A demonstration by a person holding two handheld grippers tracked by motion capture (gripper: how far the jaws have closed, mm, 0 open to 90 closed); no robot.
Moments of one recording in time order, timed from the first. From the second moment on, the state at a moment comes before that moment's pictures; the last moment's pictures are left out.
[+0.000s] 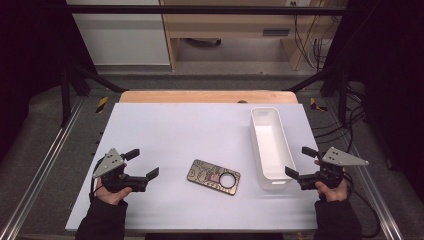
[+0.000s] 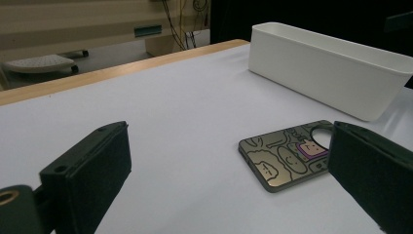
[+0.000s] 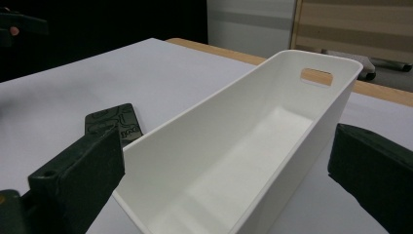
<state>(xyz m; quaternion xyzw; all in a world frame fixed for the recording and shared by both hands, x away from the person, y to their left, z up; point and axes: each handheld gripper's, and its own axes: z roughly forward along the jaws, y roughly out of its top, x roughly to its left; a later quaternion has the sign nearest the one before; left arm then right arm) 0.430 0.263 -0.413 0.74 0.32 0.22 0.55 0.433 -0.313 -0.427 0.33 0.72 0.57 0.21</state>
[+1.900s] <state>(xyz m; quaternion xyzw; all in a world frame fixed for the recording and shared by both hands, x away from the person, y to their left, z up) 0.462 0.166 -0.409 0.79 0.34 0.19 0.48 0.430 -0.312 -0.424 0.33 0.72 0.56 0.22</state>
